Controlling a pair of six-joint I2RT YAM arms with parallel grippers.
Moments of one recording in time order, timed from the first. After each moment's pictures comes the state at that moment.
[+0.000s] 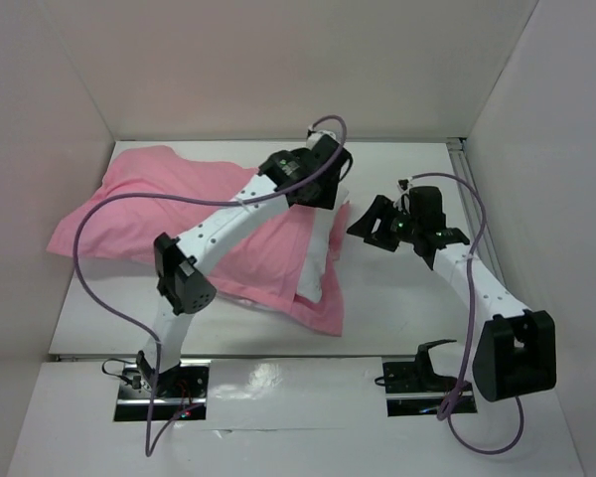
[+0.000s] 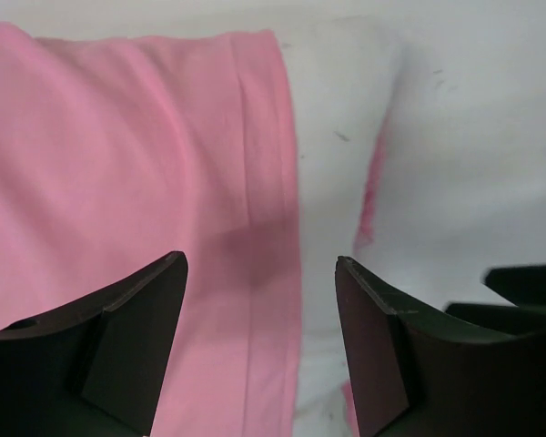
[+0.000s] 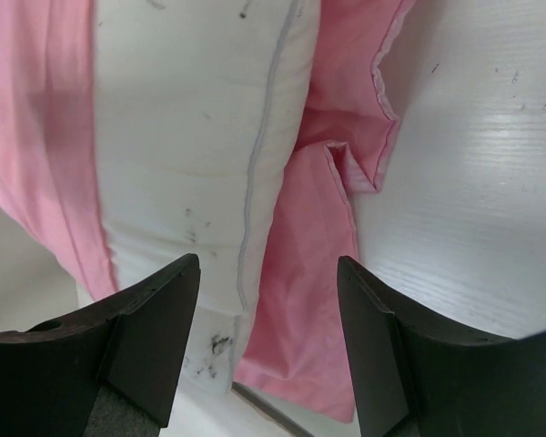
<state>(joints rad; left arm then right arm) -0.81 2.03 2.28 -1.11 -0.43 -0.51 0.16 1.19 0.81 -0.27 -0.45 0.63</state>
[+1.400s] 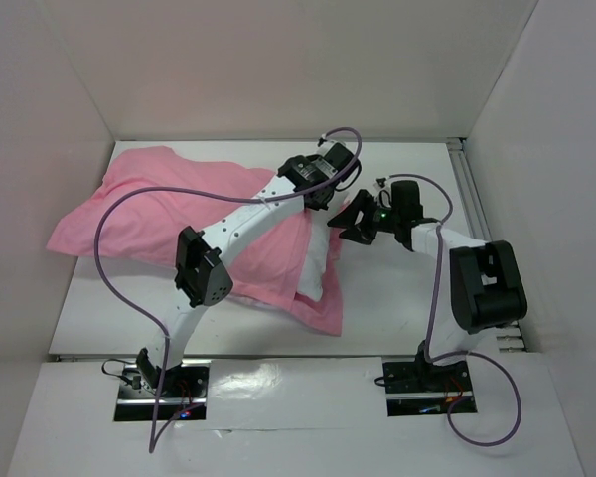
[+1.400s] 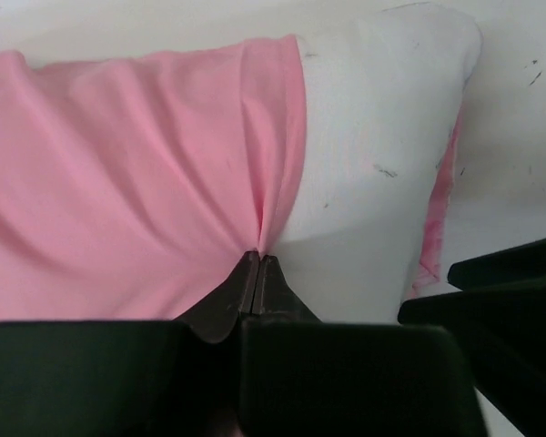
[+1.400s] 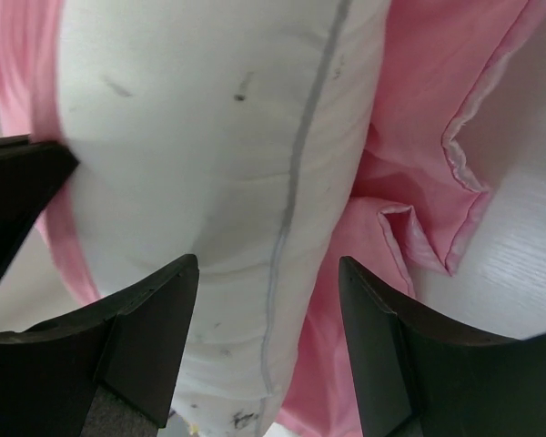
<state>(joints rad) -0.81 2.24 2.35 -1.12 -0.56 -0.40 0.16 1.58 0.85 0.10 -0.72 0.80</state>
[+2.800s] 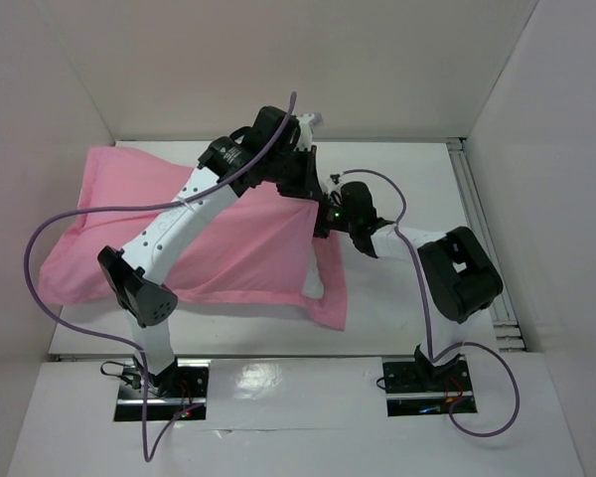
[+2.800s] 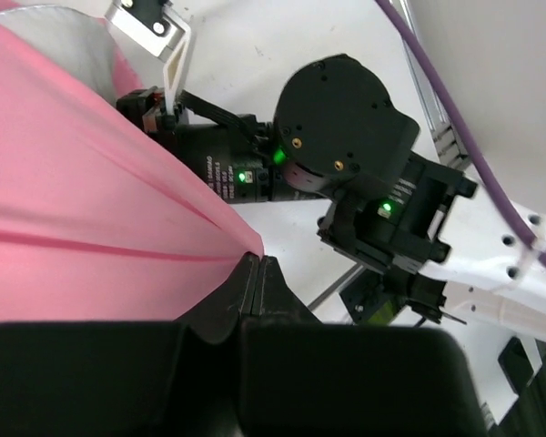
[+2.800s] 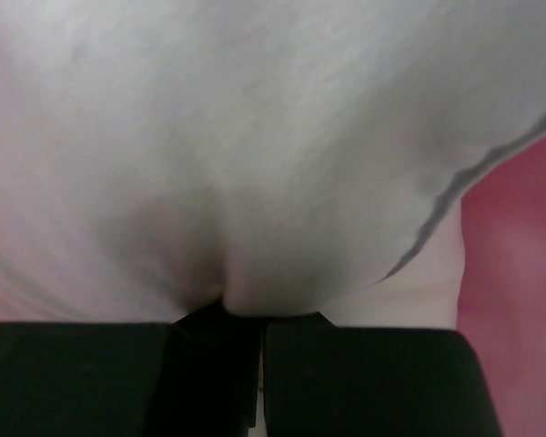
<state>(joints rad) -0.69 1.82 2.12 -0.98 0.25 -0.48 0.48 1.74 0.91 0.45 -0.54 1.04</state>
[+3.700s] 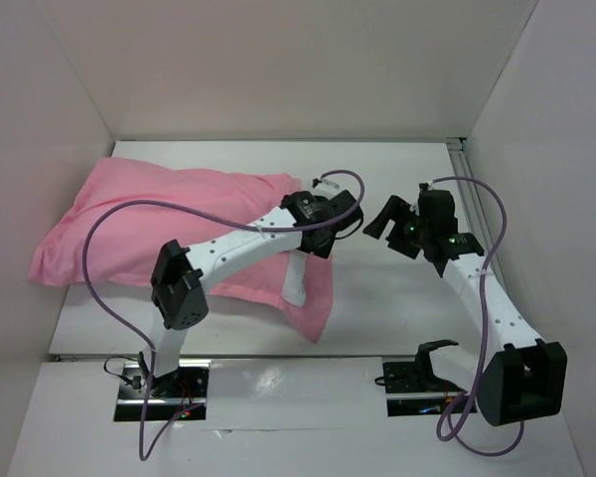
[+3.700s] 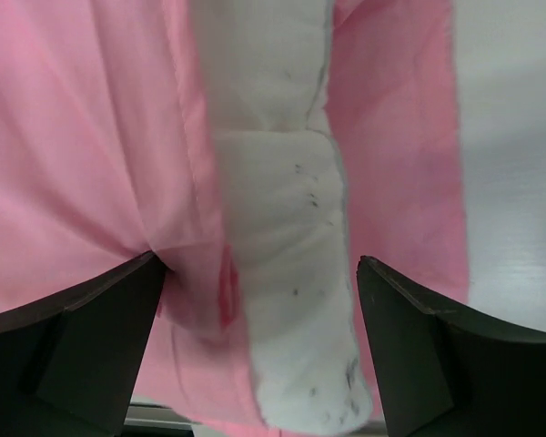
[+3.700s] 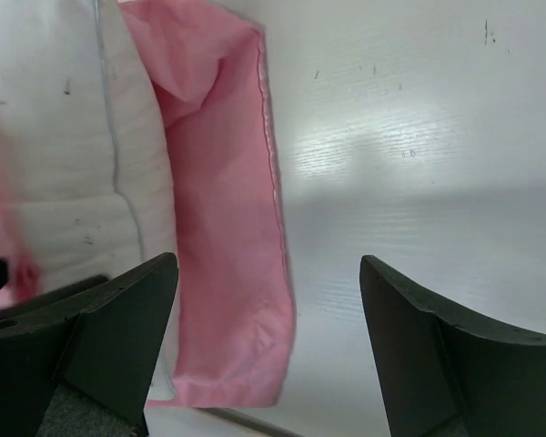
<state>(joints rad) -0.97 1.96 1.96 -1.23 -0.61 -0.61 0.13 1.09 0.84 -0.45 -0.22 0.64</state>
